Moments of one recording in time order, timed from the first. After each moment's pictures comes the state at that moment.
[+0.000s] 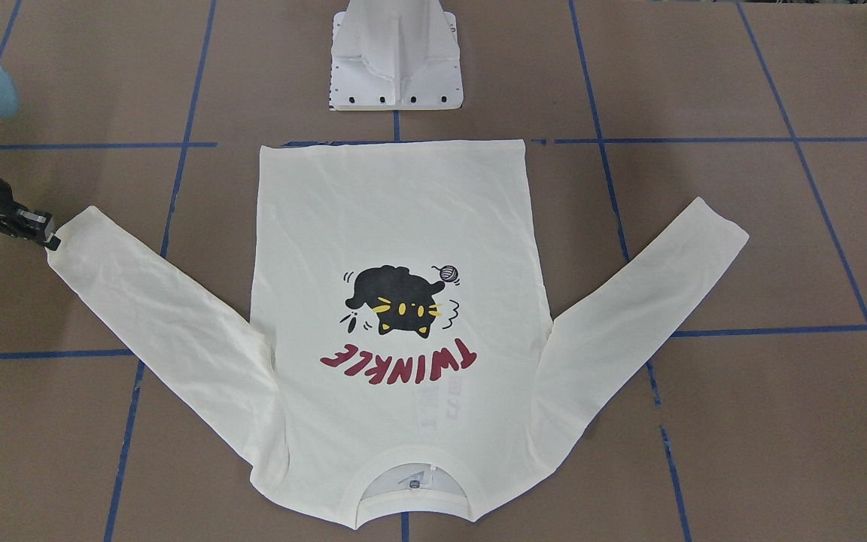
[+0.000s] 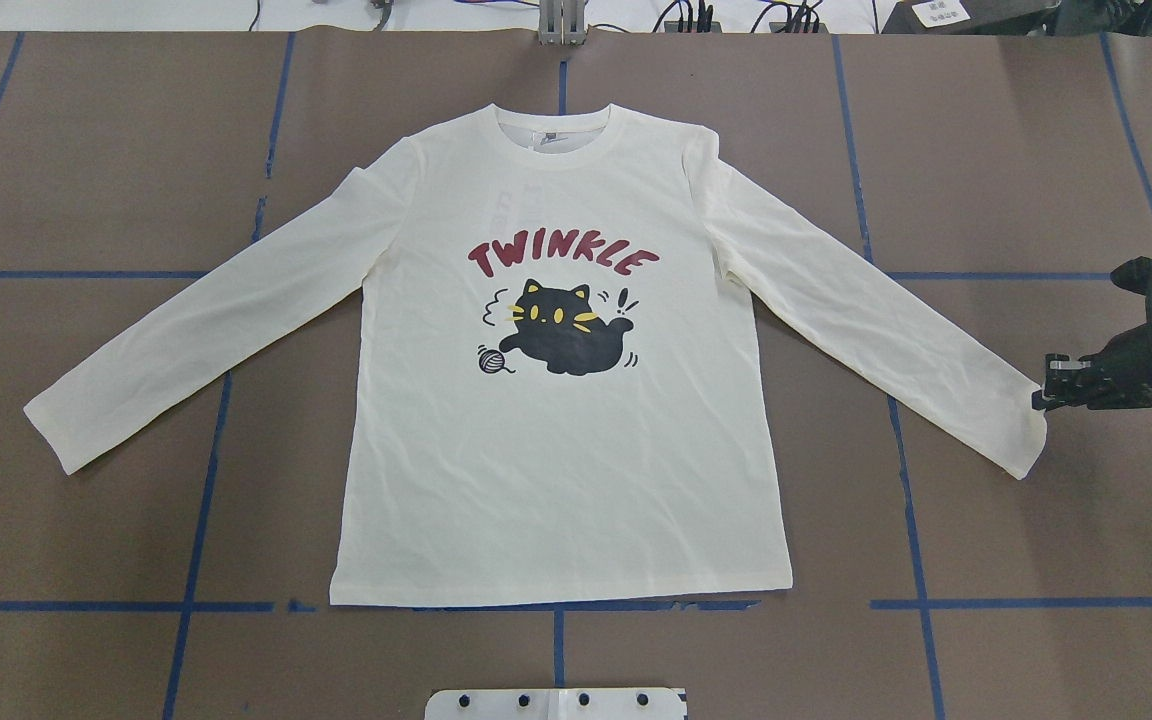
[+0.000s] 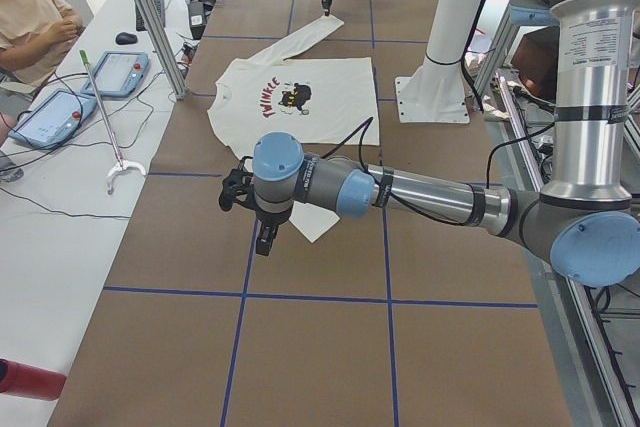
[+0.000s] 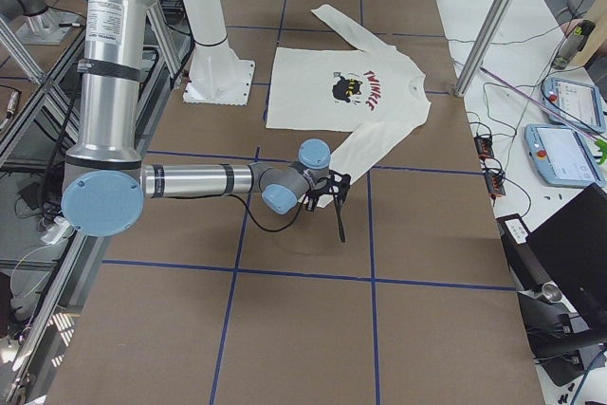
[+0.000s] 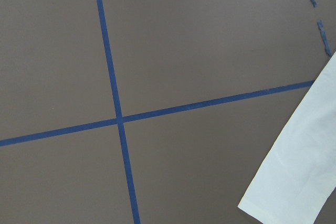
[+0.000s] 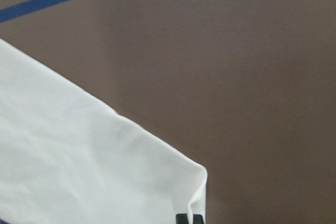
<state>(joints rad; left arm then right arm) -1.55 -1.52 -1.80 -1.68 -2.44 -0.03 0.93 -1.68 1.66 -0.82 2.24 1.17</state>
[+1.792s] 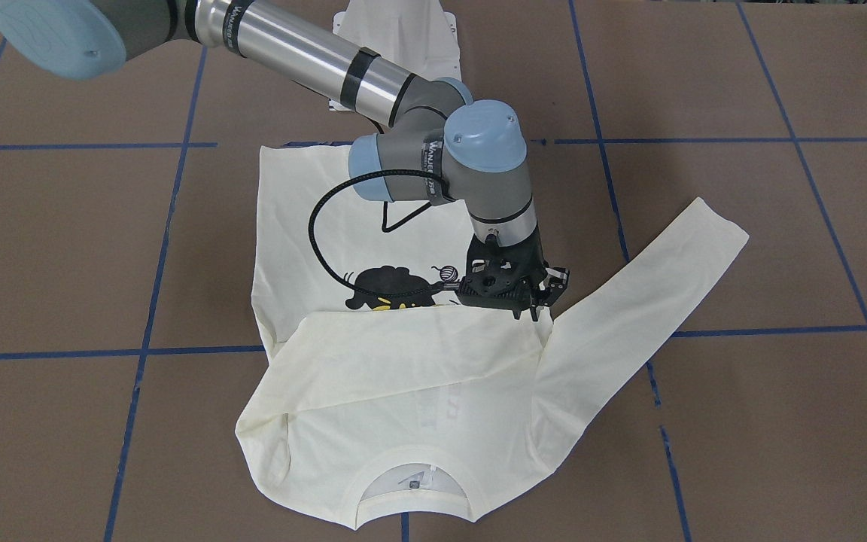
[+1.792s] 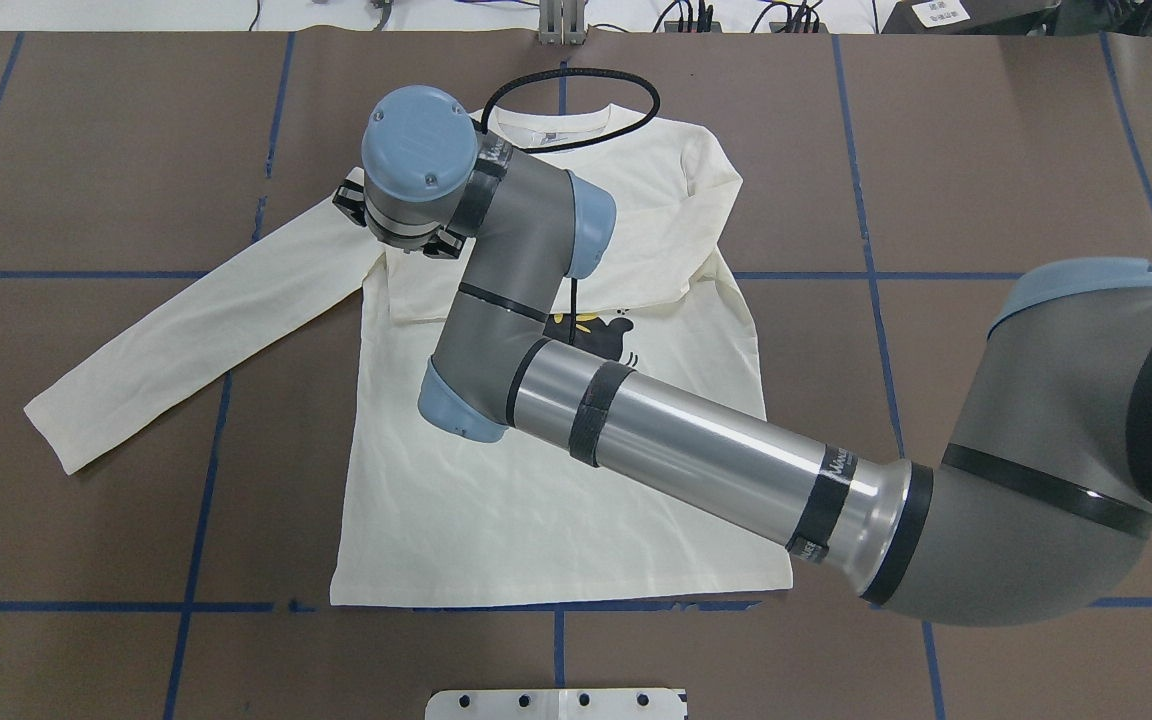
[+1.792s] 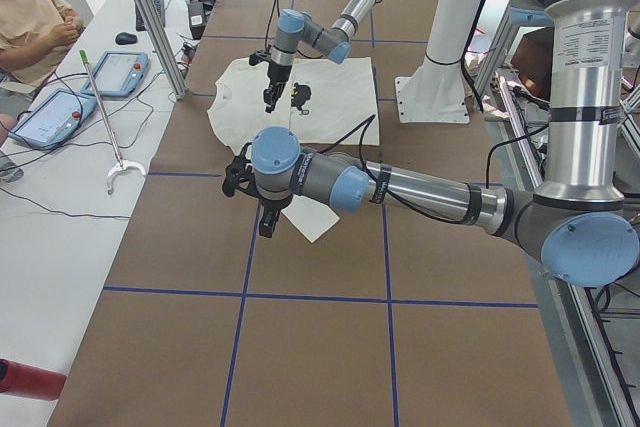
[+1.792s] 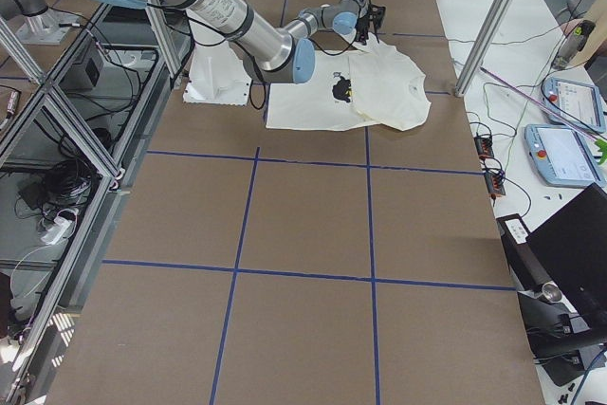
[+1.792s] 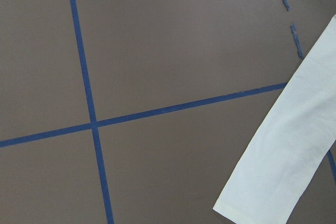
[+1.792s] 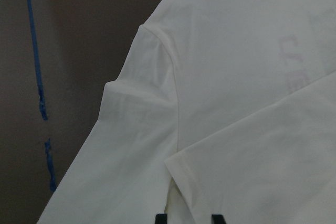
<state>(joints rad) -1.45 -1.54 -1.80 -1.78 -2.56 -0.16 0.53 -0.31 0.82 -0.98 1.73 1.62</state>
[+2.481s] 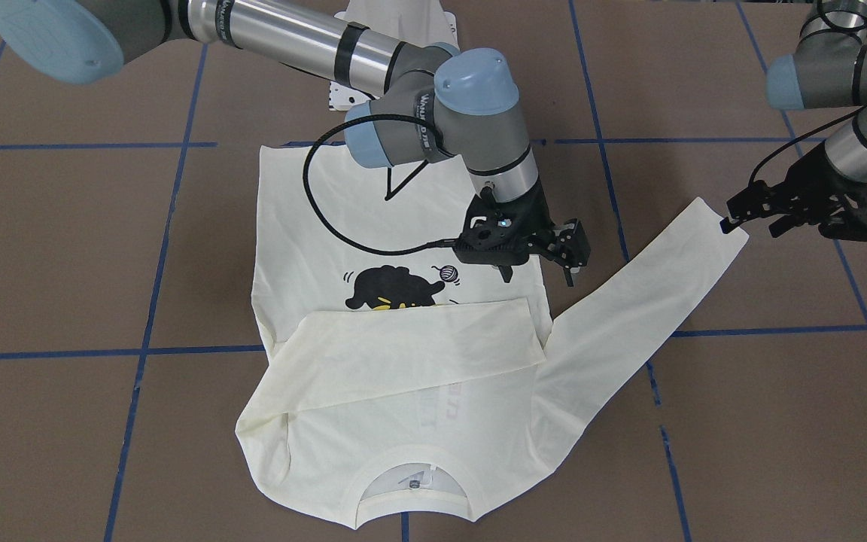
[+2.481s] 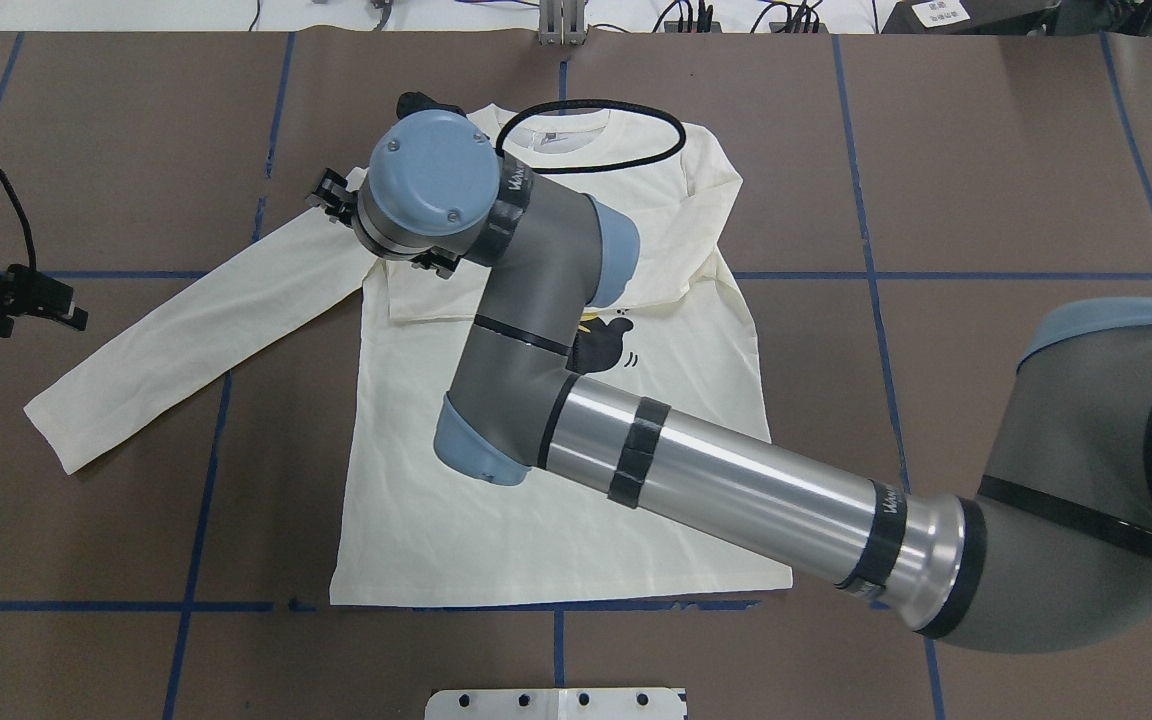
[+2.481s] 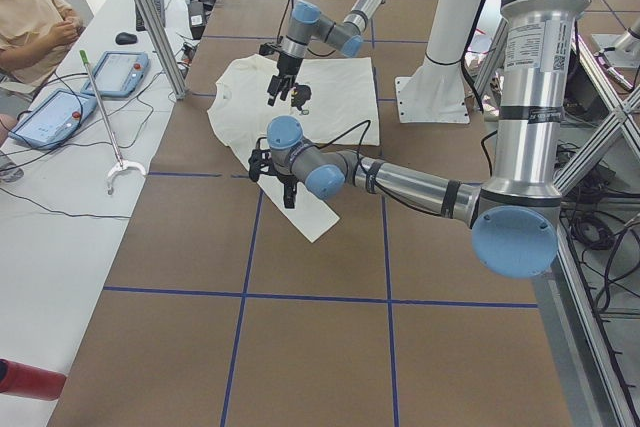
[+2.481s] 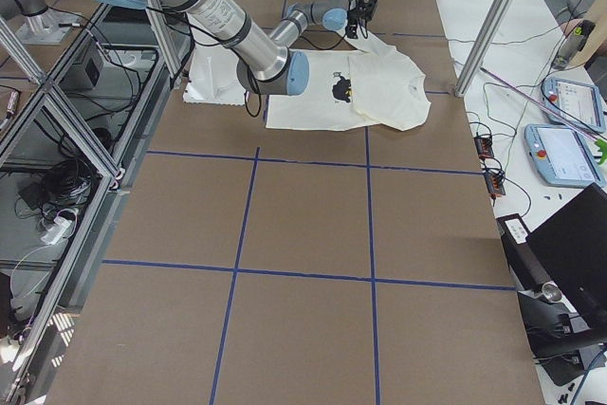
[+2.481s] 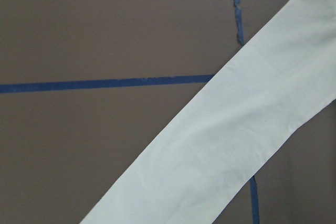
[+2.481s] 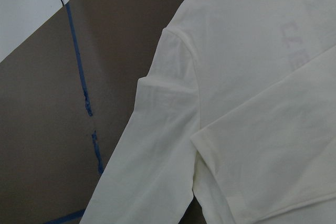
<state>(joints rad) -1.05 -1.59 -1.70 -2.05 -2.33 -0.82 0.53 -0.47 1.16 -1.05 1.69 1.72</state>
